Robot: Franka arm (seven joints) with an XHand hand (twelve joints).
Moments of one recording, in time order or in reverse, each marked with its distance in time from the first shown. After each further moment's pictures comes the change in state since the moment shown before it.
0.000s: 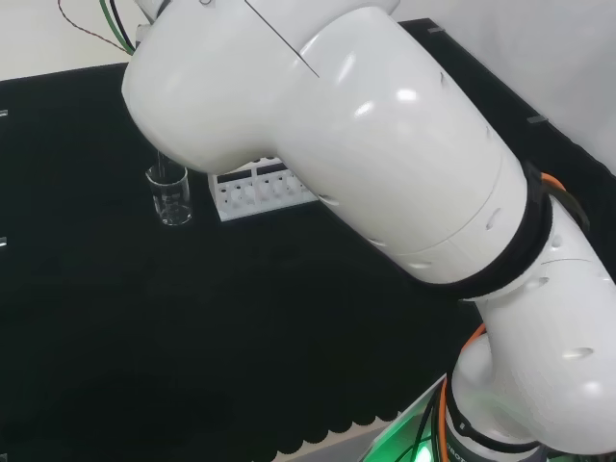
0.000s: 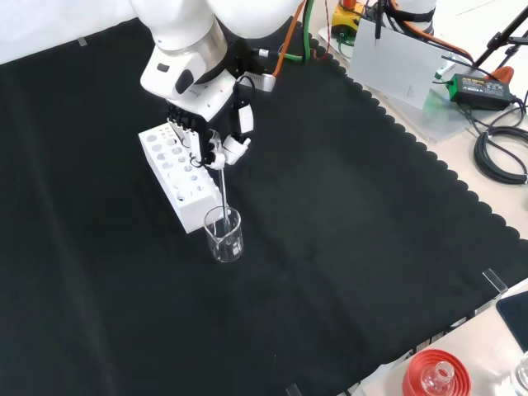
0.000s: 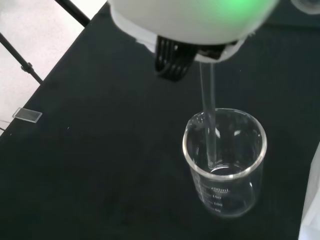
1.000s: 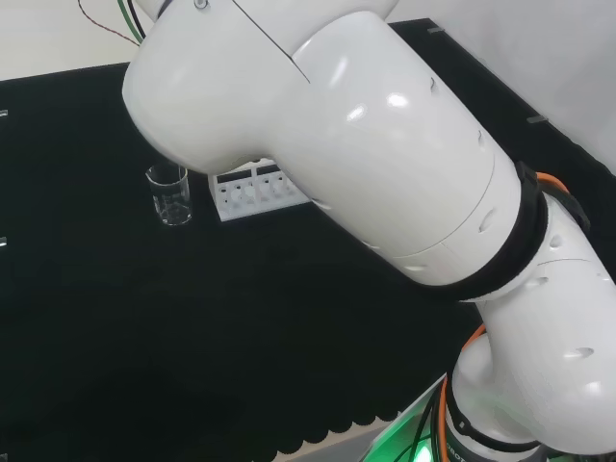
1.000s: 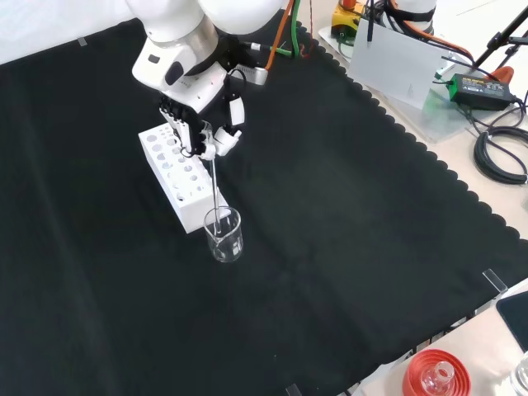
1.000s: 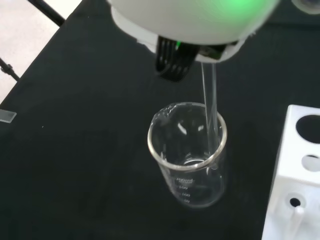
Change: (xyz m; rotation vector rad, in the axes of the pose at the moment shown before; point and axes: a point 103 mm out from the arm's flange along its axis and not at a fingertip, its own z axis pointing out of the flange) arm -0.022 -0.011 0.001 0.004 -0.006 0.040
